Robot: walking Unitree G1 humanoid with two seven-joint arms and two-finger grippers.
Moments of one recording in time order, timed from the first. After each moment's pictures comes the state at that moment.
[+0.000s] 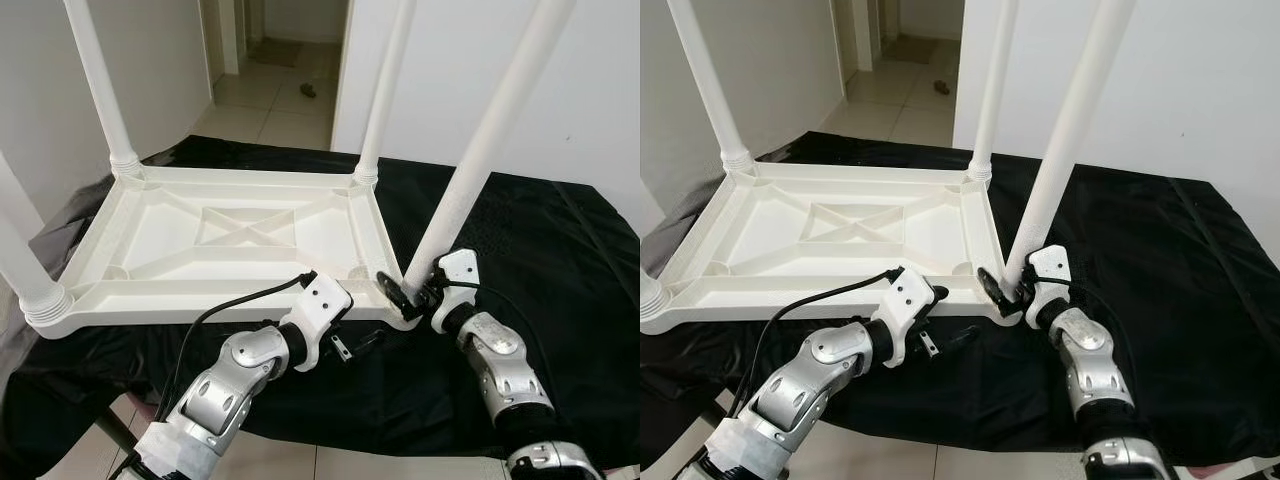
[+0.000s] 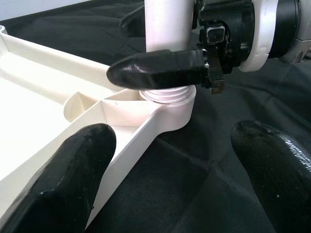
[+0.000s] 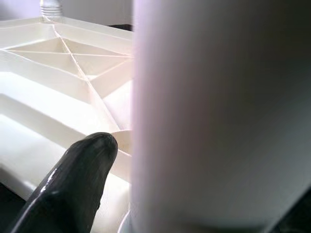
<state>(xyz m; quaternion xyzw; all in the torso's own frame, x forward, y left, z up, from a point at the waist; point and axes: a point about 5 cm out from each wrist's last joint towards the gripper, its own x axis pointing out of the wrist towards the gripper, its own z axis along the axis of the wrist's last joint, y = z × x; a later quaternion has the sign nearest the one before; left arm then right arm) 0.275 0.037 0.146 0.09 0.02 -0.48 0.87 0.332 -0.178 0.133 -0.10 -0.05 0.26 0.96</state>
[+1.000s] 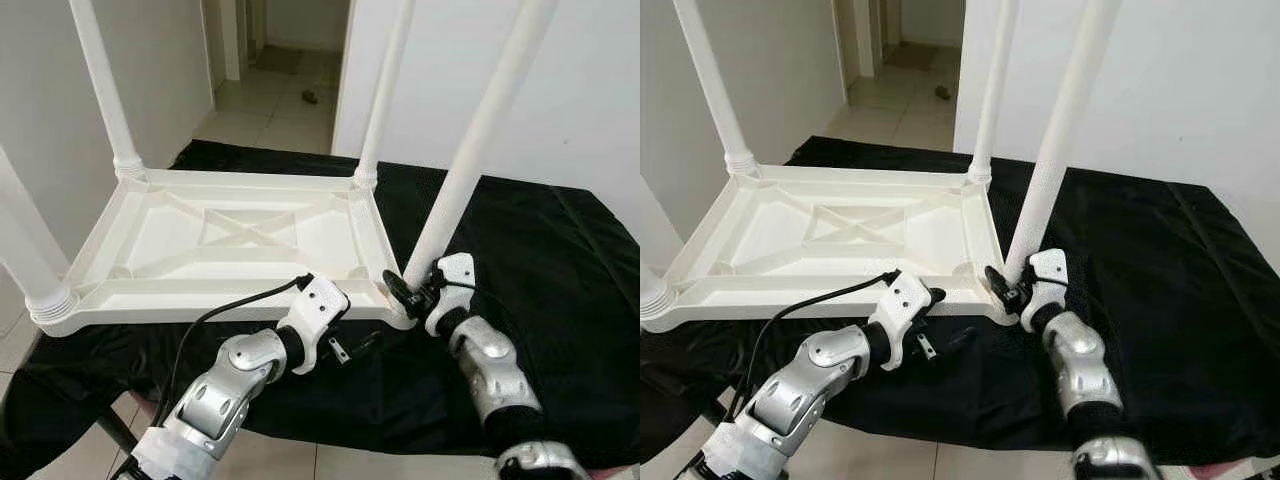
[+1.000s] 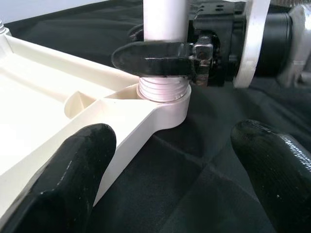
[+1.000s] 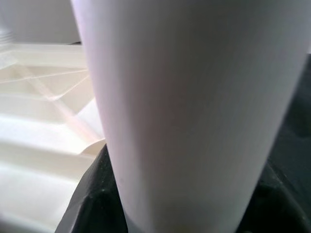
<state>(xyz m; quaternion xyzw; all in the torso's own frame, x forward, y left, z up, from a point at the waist) 0.272 0.039 0.144 0.08 0.02 -0.47 0.88 0.328 -0.166 0.117 -0.02 -0.03 0.13 0.99</state>
